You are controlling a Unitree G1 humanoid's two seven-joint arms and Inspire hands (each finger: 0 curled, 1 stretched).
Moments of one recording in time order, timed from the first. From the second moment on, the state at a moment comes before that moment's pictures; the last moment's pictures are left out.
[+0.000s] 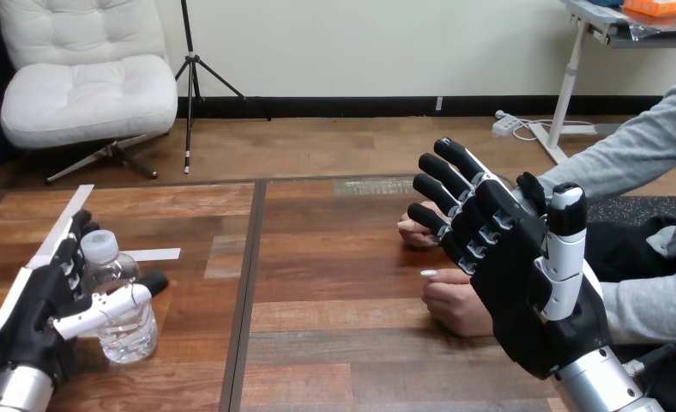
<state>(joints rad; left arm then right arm) -0.07 0.35 0.33 0.54 -0.20 -0.28 -0.37 0.18 -0.18 -0.01 -0.28 0.48 -0.02 0.44</state>
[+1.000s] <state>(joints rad) -0.09 0.38 0.31 0.60 -0.12 -0.25 -0.36 0.18 -0.18 -0.01 -0.28 0.48 -0.02 0.44</state>
